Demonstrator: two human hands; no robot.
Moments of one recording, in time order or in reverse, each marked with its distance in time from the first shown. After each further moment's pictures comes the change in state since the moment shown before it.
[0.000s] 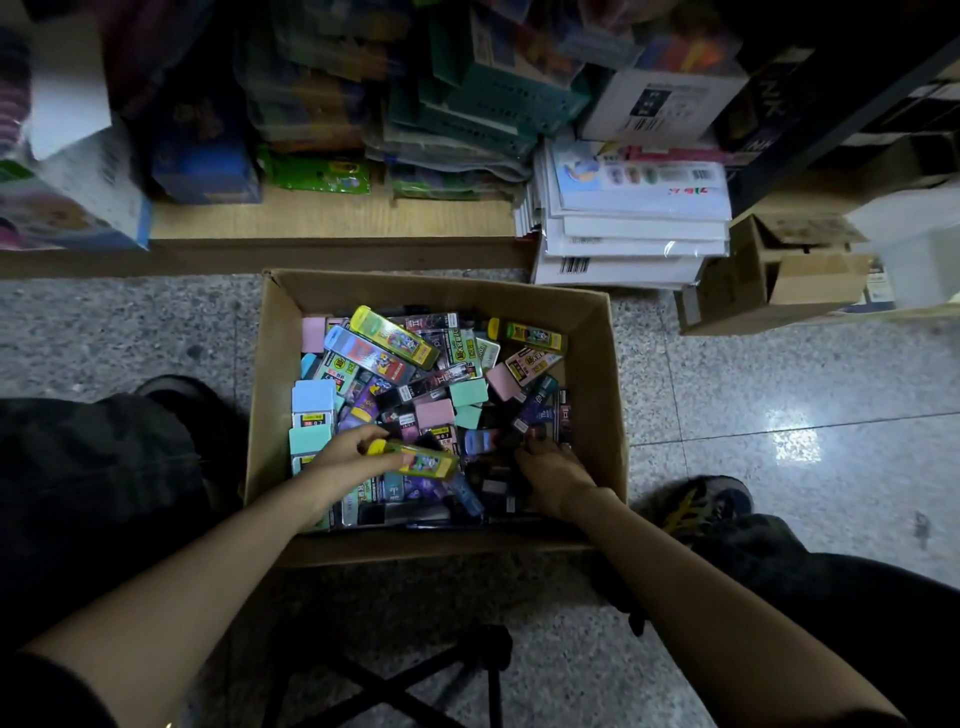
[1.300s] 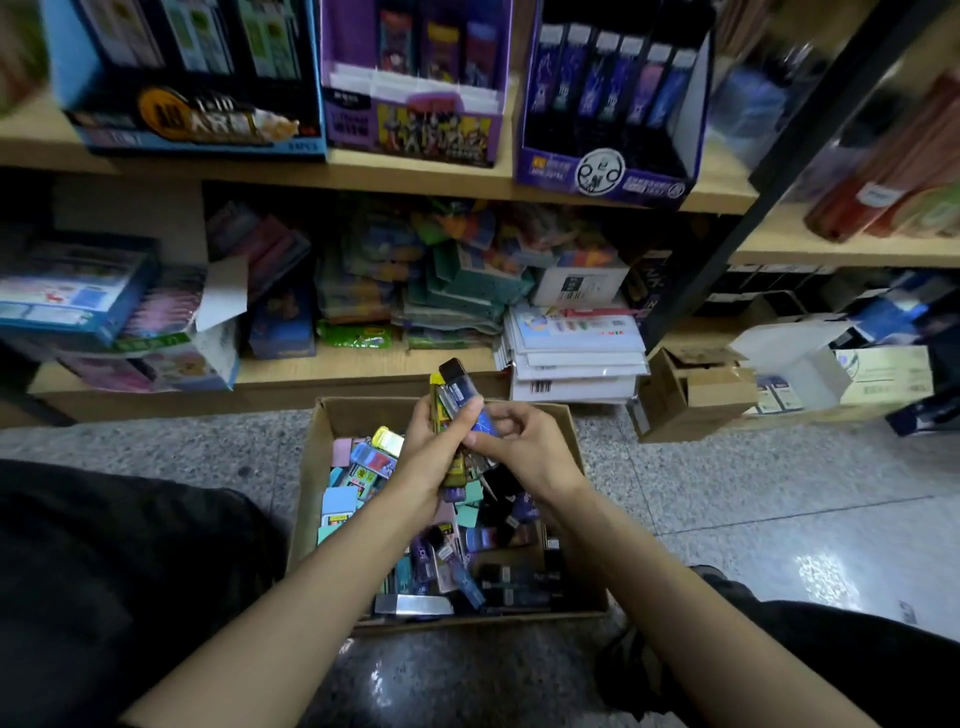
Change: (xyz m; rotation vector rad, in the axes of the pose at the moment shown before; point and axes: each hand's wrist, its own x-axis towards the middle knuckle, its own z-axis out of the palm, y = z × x) left_hand -0.084 0.150 0.058 -0.569 0.156 0.411; right_hand -0.118 -0.092 -0.149 1.391 0.685 -0.170
